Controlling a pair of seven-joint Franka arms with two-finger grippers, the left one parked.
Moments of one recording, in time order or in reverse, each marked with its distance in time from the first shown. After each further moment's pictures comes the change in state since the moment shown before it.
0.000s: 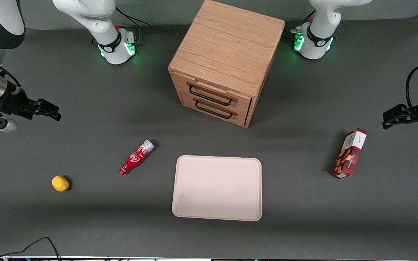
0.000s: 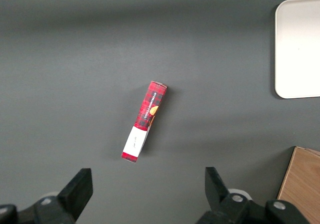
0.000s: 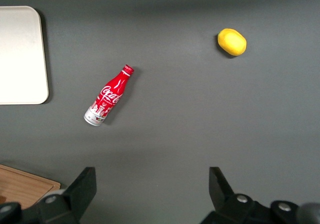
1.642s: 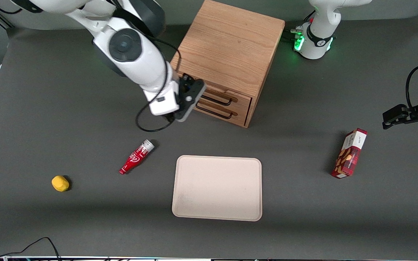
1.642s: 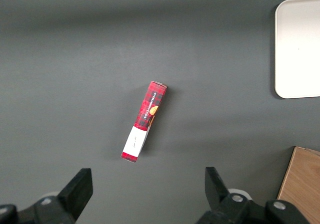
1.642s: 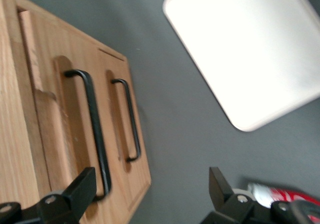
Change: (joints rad) arm 0.126 0.516 0.732 0.241 -0.208 0.146 -0.248
